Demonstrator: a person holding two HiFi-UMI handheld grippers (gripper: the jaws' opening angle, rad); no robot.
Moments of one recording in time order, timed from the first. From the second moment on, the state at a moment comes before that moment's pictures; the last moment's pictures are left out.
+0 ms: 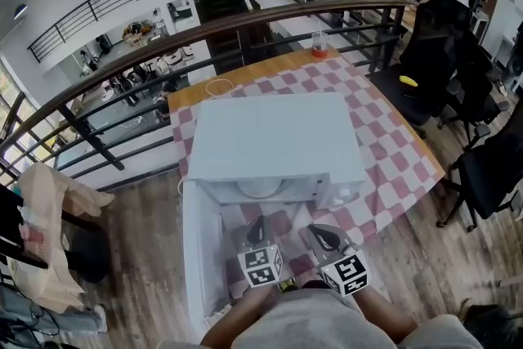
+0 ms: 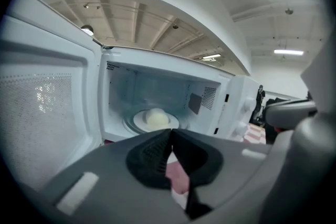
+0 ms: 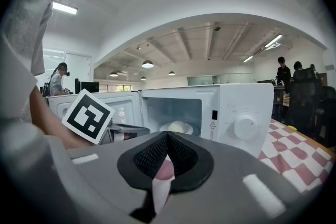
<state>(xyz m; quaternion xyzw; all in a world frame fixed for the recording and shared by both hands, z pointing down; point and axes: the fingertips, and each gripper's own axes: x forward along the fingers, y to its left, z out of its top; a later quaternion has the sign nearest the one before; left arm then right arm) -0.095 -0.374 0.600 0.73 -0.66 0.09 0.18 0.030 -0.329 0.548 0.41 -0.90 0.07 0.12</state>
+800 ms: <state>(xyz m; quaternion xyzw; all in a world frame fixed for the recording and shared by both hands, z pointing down) -0.060 -0.214 0.587 0.74 -0.64 0.08 0.18 0.074 -0.196 0.543 0.42 -0.90 0.07 0.12</state>
